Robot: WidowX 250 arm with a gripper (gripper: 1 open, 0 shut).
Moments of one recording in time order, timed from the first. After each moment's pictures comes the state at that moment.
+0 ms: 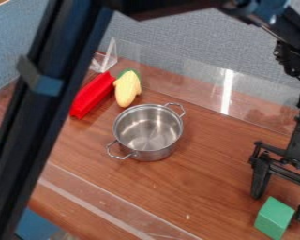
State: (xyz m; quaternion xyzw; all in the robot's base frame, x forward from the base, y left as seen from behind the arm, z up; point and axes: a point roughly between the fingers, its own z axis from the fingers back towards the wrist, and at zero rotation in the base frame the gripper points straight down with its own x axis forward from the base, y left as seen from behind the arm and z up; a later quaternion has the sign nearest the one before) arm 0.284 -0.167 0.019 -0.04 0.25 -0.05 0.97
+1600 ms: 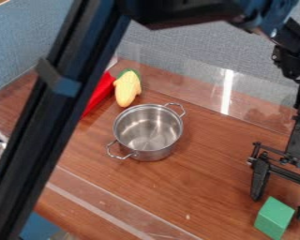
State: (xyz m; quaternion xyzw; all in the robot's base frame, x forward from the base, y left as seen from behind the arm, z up) arm 0.284 -0.166 0.019 -0.05 0.30 -0.02 0.95
